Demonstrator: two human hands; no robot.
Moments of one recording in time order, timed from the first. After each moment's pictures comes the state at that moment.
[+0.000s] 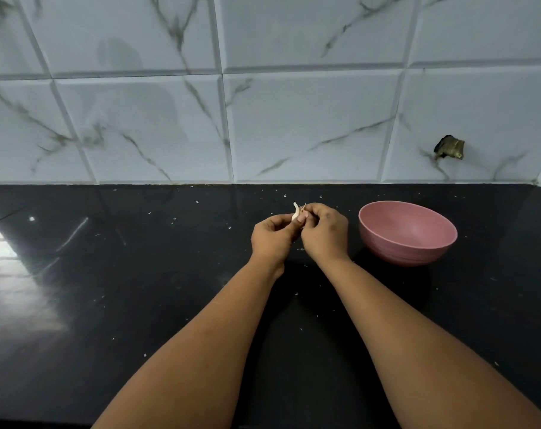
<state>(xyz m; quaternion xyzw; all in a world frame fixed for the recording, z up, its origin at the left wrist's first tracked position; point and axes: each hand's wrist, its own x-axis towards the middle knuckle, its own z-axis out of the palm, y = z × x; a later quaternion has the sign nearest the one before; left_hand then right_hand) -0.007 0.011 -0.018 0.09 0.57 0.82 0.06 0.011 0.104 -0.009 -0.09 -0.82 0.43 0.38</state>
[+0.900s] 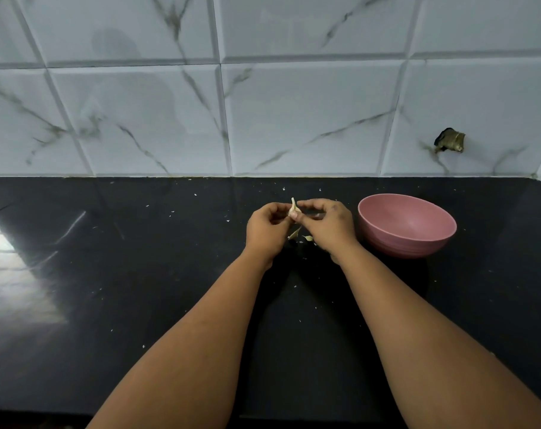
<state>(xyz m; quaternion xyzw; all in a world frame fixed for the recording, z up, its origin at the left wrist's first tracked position) -0.018 -0.001 -0.021 0.13 0.72 0.68 -0.04 0.015 0.121 -0.006 -0.08 -0.82 0.50 0.24</state>
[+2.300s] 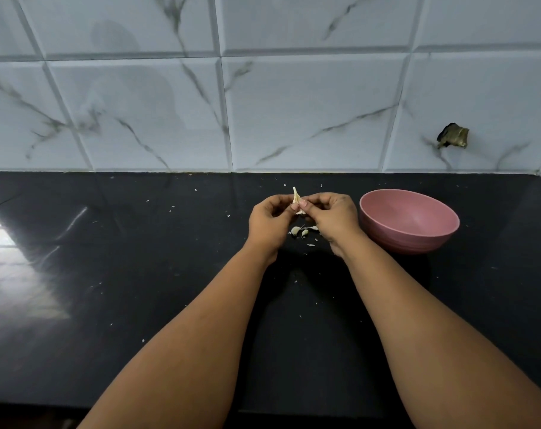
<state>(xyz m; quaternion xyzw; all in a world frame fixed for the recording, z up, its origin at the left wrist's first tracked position) -0.018 0.004 -0.021 0.15 0.63 0.76 -0.01 0.008 0.123 -0.006 -0.08 -0.72 0.65 0.22</state>
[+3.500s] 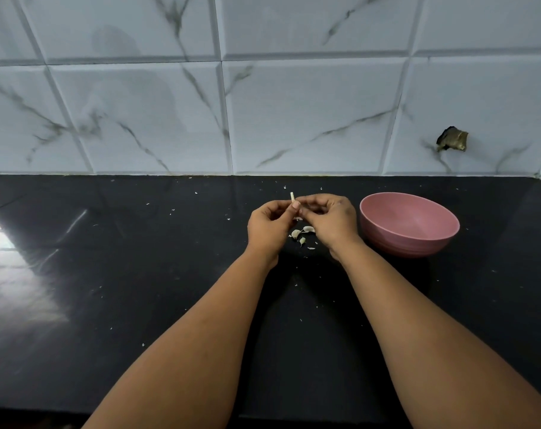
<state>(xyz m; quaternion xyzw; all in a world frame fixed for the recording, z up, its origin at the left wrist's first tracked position) -0.016 0.005 -0.021 0.12 0.62 0.78 -0.01 0.009 0.120 -0.007 -0.04 -0.75 0.60 0.26</state>
